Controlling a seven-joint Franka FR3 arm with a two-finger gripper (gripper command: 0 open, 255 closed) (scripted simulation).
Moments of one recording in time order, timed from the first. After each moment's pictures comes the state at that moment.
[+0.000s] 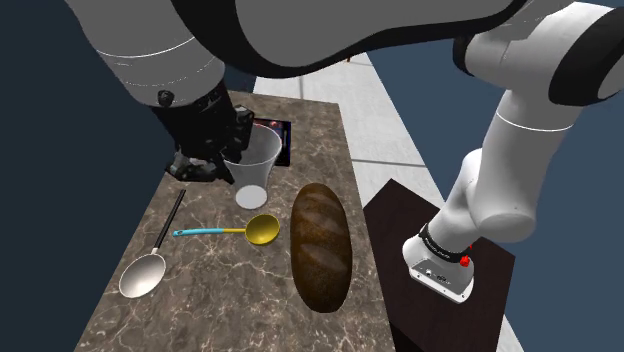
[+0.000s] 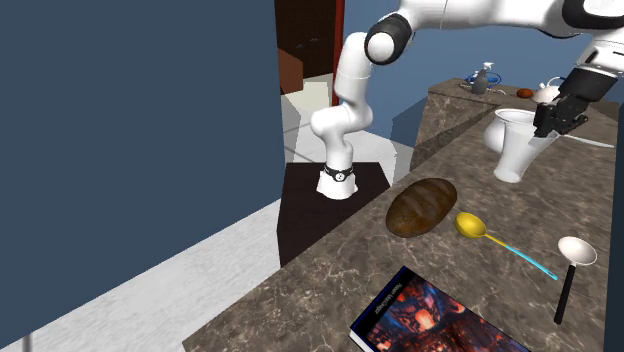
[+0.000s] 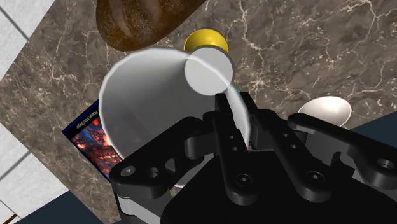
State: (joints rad) arm 0.42 0.28 0.66 -1.38 -0.32 1.37 0.94
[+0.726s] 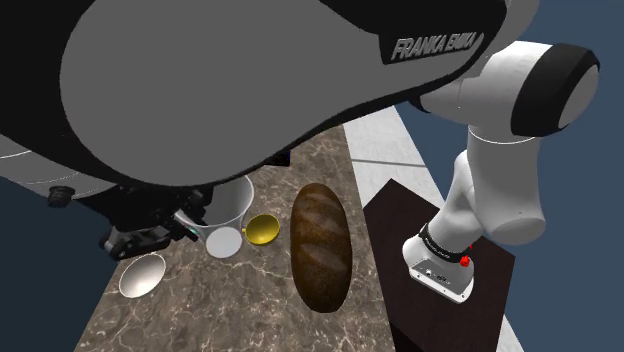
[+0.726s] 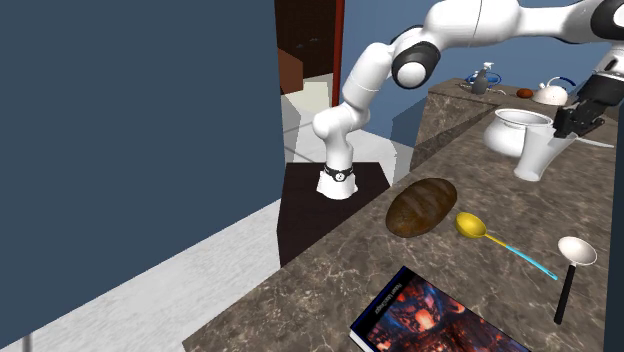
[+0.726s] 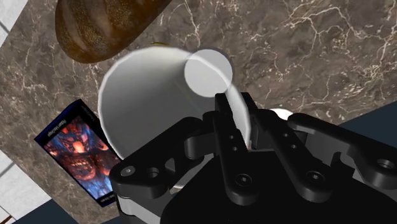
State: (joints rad) arm 0.65 0.53 0.67 -1.09 -0.43 1.27 1.10
